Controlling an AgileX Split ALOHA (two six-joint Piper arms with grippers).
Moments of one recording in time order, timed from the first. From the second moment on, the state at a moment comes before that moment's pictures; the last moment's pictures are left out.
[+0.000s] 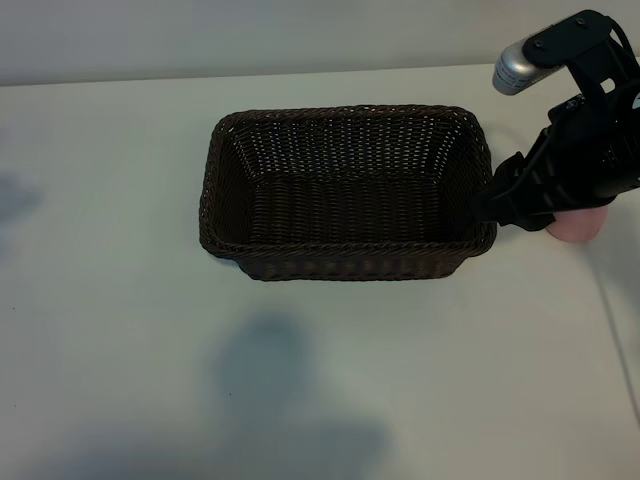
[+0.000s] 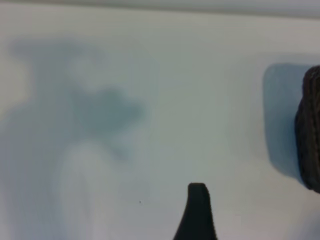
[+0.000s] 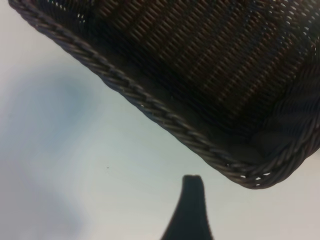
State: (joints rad) left arm 0.23 1.01 -1.33 -0.20 1.12 0.14; right arm 0.18 1.38 -1.00 0.47 0.77 -0.51
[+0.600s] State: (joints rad) left arm 0.22 0.51 -0.88 -0.23 1.07 0.14; right arm 0.18 1.38 -1.00 0.47 0.77 -0.51
